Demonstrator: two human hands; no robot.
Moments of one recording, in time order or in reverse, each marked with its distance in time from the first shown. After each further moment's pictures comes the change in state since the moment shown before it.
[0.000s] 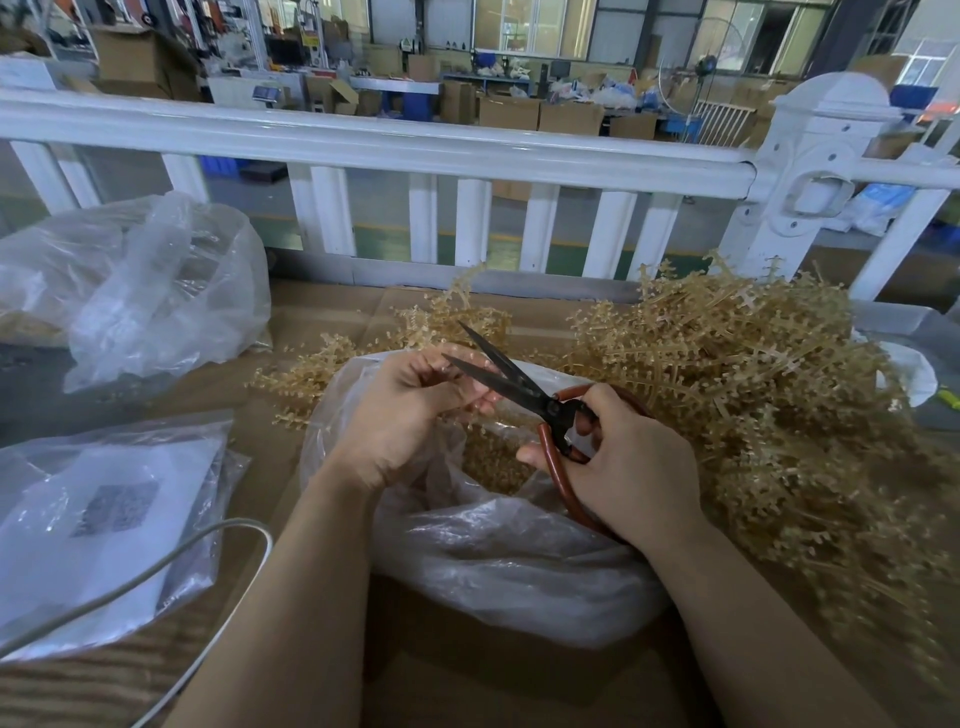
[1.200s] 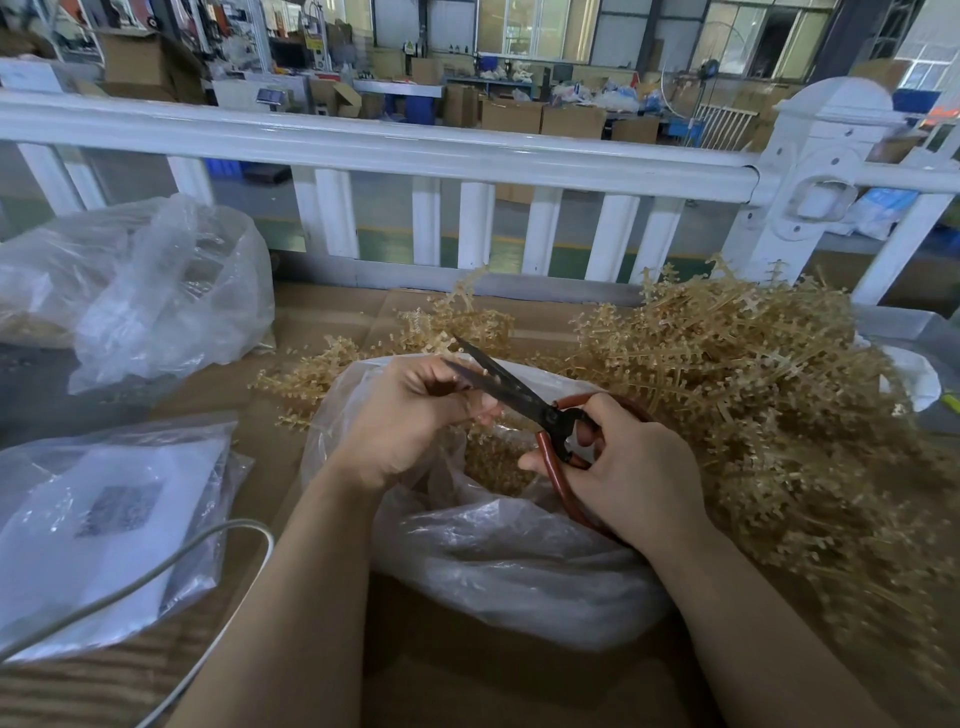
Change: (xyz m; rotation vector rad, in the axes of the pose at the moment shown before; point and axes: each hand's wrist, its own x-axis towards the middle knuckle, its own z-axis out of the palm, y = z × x) left_hand -0.003 0.004 0.000 0.168 -0.011 0.062; right_hand -0.001 0.000 -0.003 0.042 -0.023 -0.027
